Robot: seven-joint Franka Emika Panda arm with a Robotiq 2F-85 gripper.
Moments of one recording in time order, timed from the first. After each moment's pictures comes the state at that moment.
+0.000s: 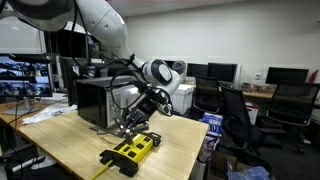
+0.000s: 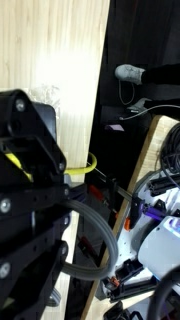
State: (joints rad) arm -0.32 0.76 -0.11 -1.48 -0.18 1.28 -0.65
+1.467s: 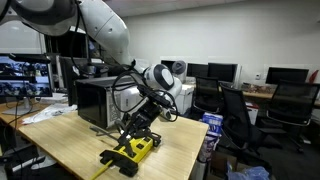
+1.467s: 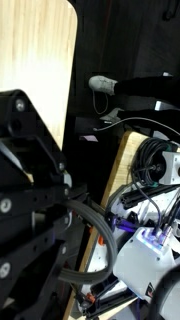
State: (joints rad) arm -0.34 0.80 -0.11 -1.46 -0.29 1.22 -0.67
